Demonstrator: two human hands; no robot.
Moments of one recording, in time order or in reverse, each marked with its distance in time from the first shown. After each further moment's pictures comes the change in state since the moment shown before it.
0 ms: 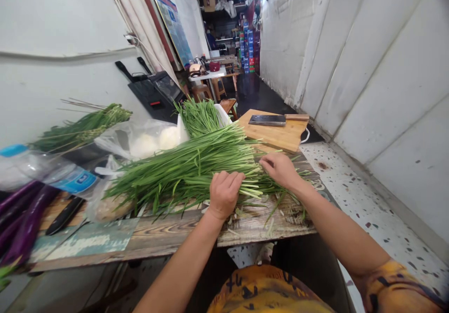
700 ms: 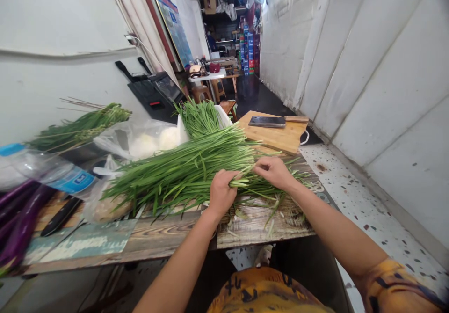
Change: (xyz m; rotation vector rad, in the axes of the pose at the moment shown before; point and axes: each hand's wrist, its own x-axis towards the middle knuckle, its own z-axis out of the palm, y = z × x) left_hand 0.001 -0.008 0.013 -0.522 -0.055 -0.396; right_hand 0.004 -0.011 0.005 0.338 -0.100 0.026
